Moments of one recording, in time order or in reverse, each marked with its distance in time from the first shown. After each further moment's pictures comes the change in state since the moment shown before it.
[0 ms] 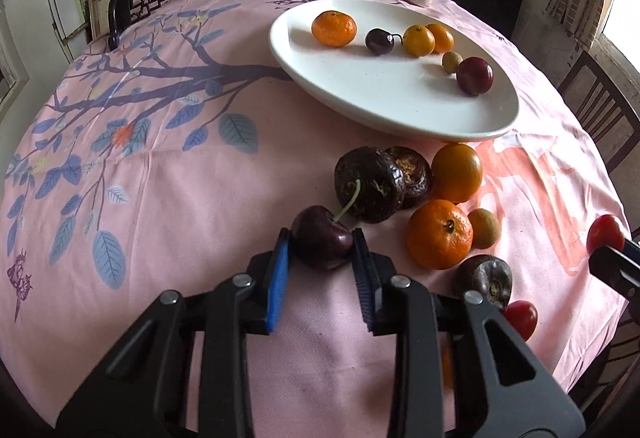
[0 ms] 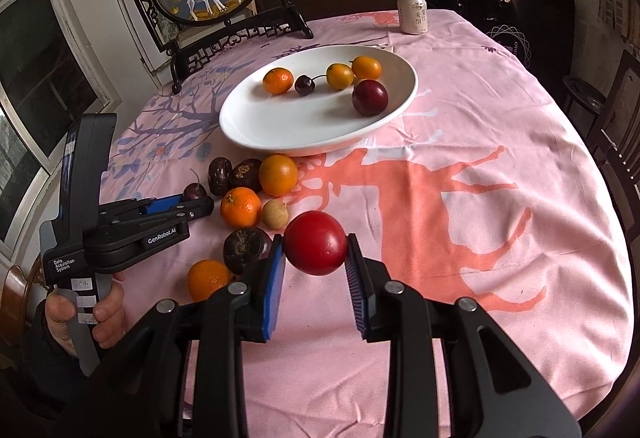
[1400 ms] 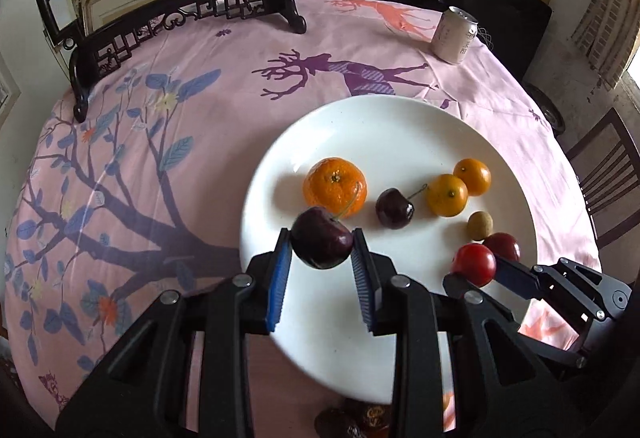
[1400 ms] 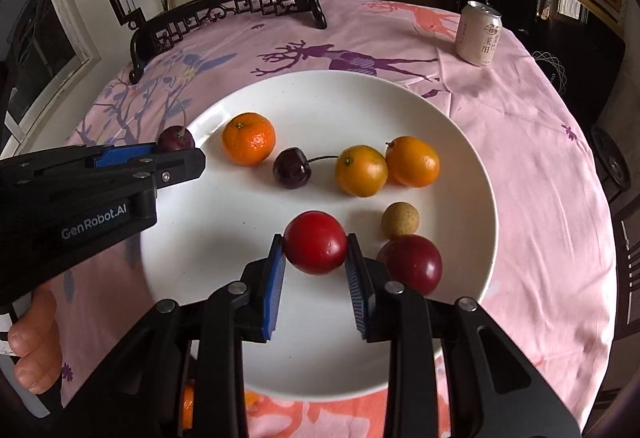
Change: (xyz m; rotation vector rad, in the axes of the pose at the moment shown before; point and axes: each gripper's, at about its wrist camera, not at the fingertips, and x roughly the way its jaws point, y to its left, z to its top) left arm 0.053 -0.011 0.170 -0.048 0.052 0.023; right arm 0.149 0.003 0.156 -0.157 0.163 -0.054
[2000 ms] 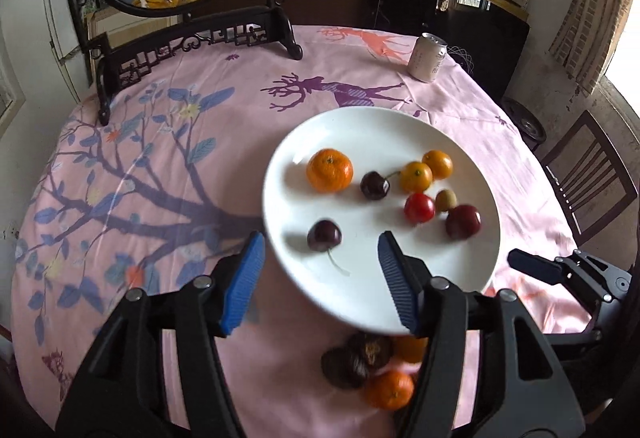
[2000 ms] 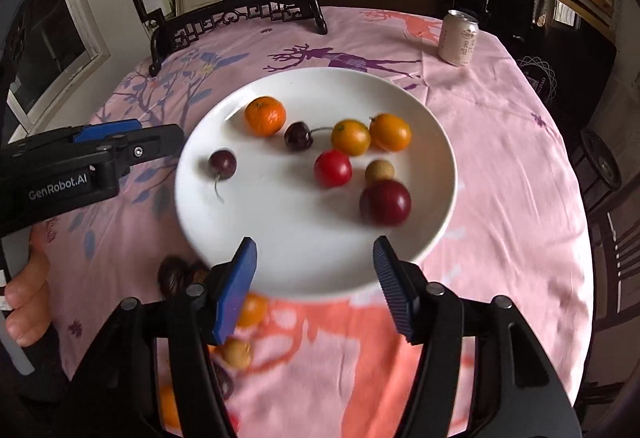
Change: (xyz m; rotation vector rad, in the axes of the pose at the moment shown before) left arm -0.081 0.012 -0.061 0.018 -0.134 -0.032; right arm -0.074 0.007 -0.057 -0.002 -0.043 0.002
